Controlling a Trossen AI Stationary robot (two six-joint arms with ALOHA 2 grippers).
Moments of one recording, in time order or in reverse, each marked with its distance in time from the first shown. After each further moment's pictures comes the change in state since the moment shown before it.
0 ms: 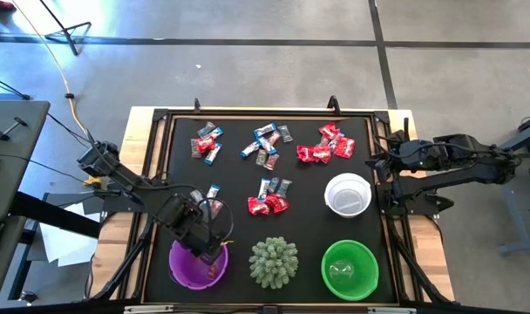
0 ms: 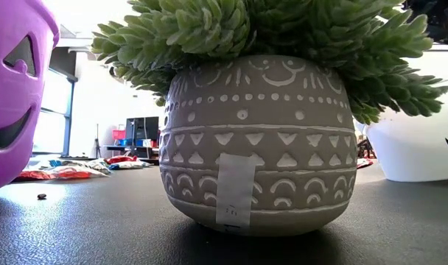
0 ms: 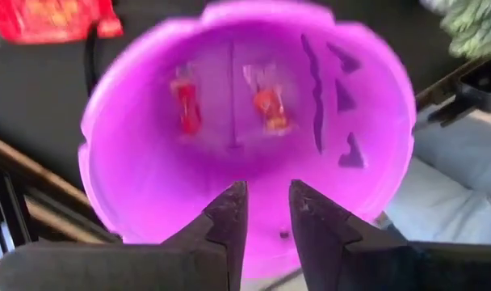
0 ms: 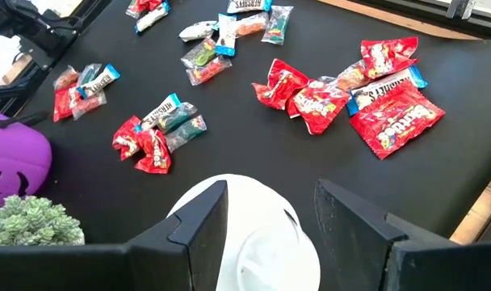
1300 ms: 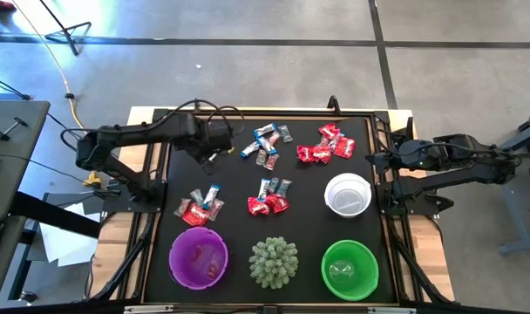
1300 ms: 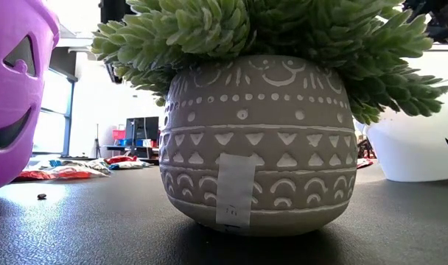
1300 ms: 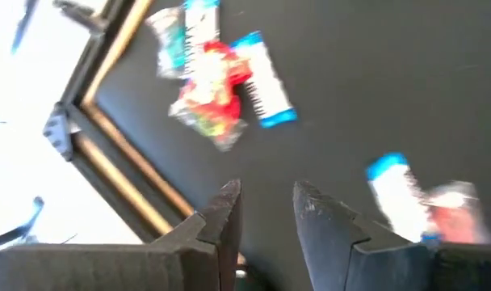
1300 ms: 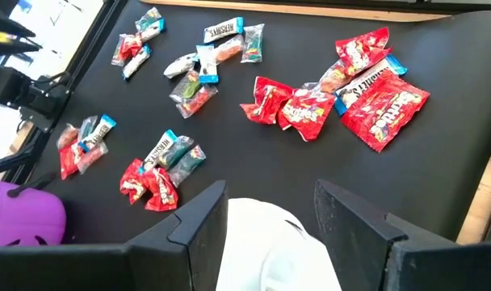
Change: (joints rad) left arm 0.799 -0.100 -0.093 -0.214 -0.547 1.038; right arm 0.000 0.000 0.000 -0.004 0.072 0.211
